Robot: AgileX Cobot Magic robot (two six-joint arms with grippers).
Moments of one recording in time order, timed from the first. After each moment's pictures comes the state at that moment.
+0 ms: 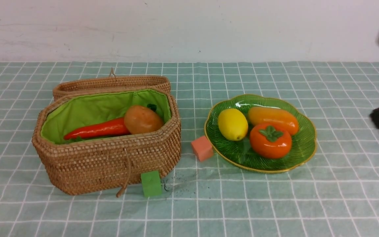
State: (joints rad) right arm 0.16 1.02 -1.12 0.18 0.93 -0.30; left arm -0.06 -0.01 0.03 0.10 0.42 -0.19
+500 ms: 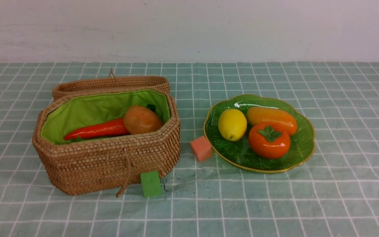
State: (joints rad) right arm 0.05 0.00 -0.10 0.05 0.41 -0.06; left arm -0.06 -0.01 0.03 0.10 0.42 -0.19
